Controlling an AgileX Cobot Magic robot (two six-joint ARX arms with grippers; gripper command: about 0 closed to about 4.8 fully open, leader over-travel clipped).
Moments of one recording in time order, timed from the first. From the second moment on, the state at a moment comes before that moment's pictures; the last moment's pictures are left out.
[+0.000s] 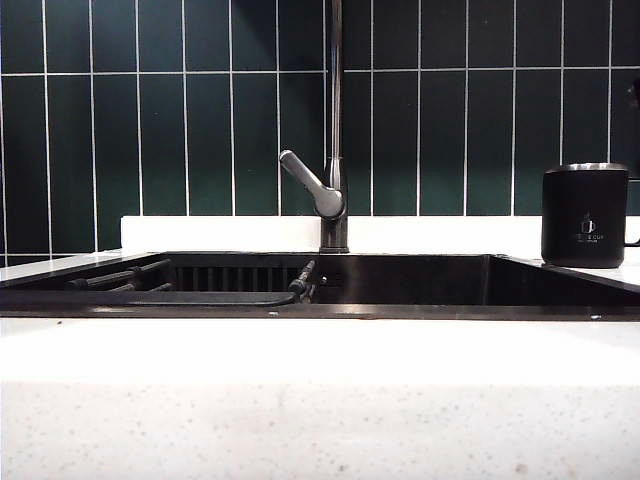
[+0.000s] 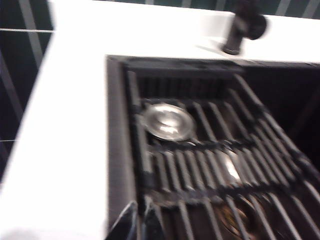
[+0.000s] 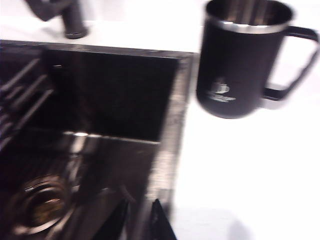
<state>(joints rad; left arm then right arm) -0.27 0.42 0.19 0.05 -0.05 -0.11 0.27 0.61 0.24 0.12 0.17 0.05</state>
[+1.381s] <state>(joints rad) -0.27 0.41 0.09 0.18 -0.11 -0.17 0.27 0.61 0.18 0.19 0.28 0.08</state>
